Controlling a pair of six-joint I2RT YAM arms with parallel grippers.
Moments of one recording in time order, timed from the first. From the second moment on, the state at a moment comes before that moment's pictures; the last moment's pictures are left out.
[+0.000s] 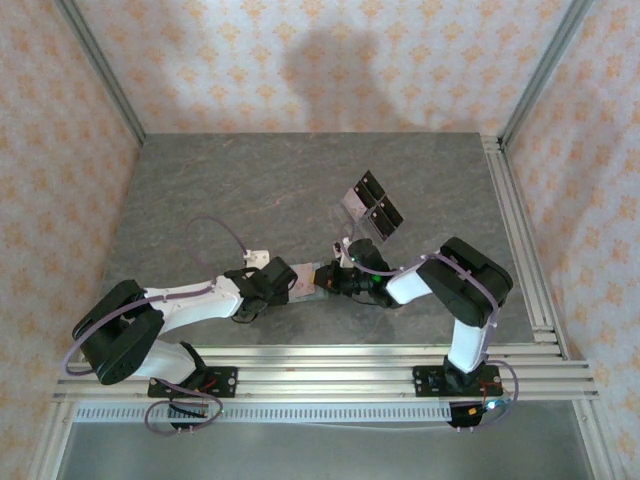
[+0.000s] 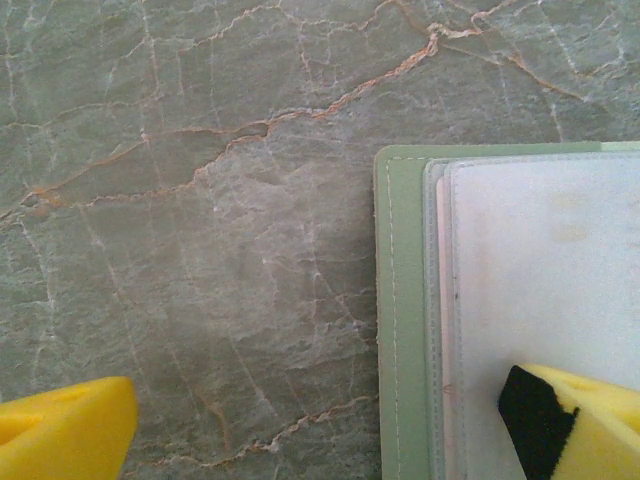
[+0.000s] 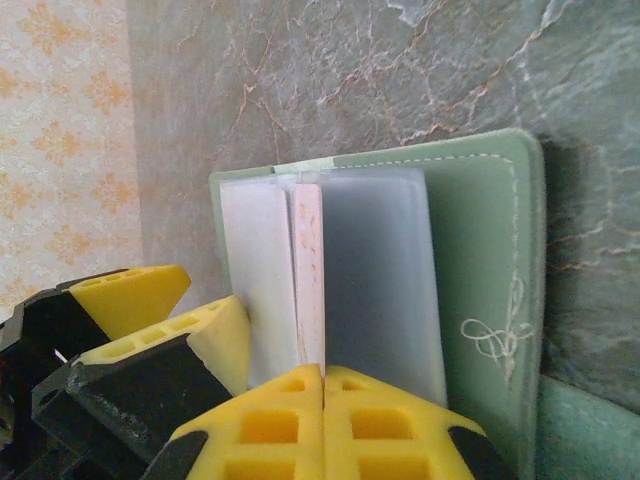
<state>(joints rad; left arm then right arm) -0.75 1.39 0.60 -0.48 -0.47 -0.83 0.73 1.82 0.59 0.66 -0.52 1.06</state>
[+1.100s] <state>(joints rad) -0.75 1.39 0.60 -0.47 -0.47 -0.83 0.74 1.87 0.62 0.67 -0.56 1.07</state>
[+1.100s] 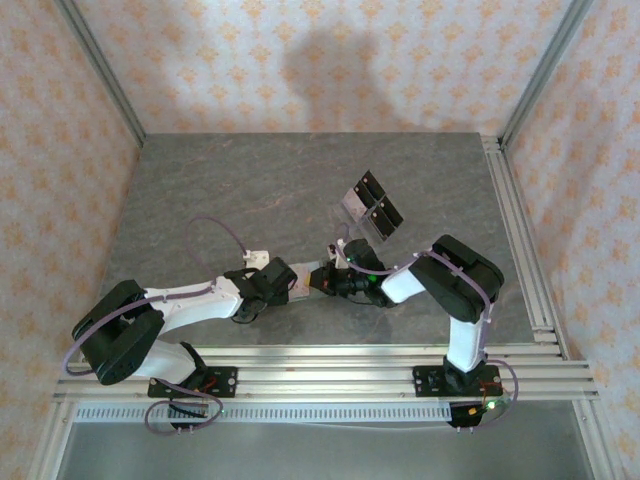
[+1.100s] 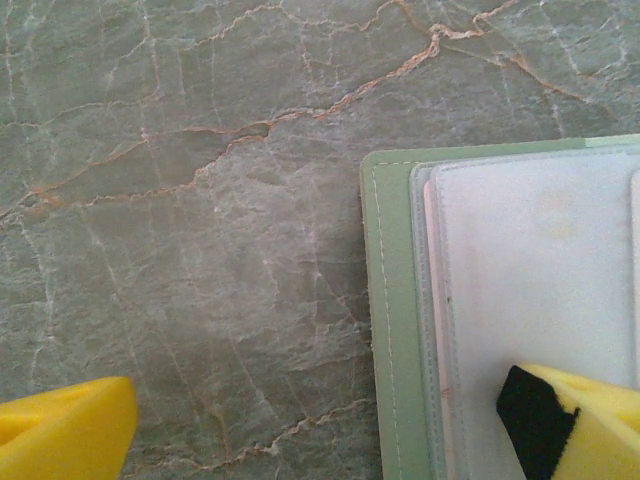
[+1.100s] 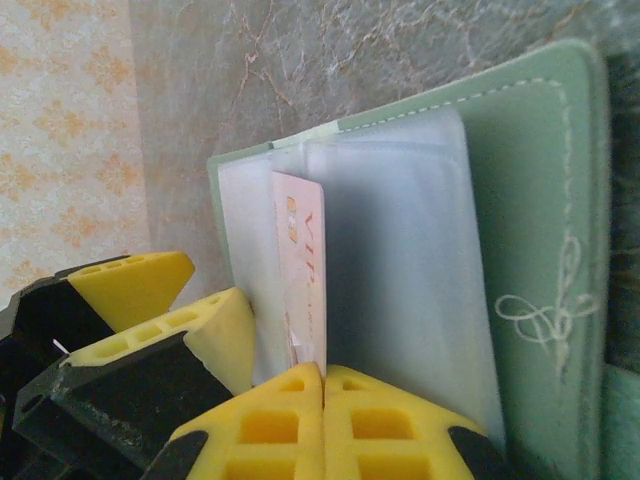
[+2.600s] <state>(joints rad) -0.67 1.24 0.64 -0.65 -0.50 -0.88 0.77 1.81 0.85 0.19 -0.54 0.87</state>
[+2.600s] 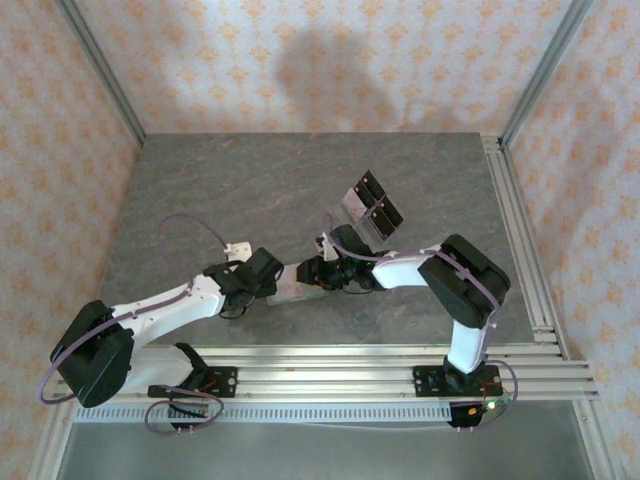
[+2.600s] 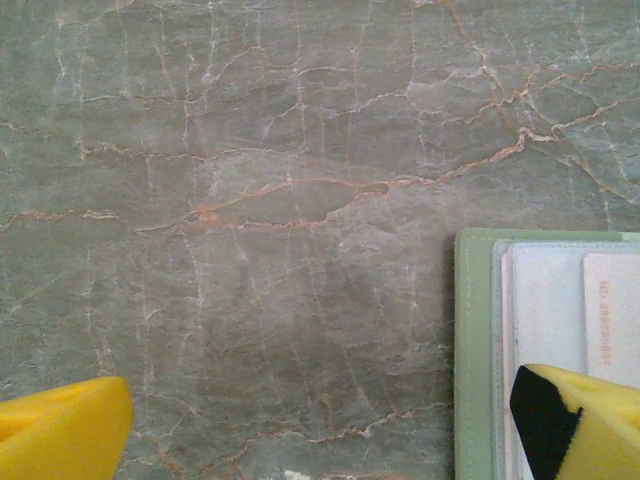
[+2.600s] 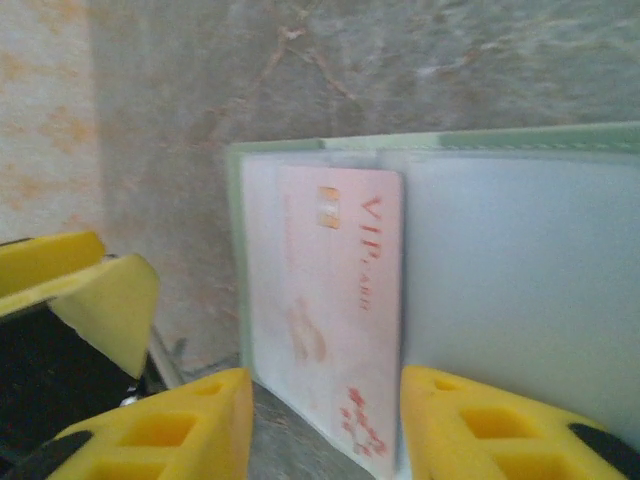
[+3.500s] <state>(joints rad) -0.61 1.29 0.55 -0.62 -0.46 -0.88 0.78 1.92 1.15 -0.31 -0.42 0.63</state>
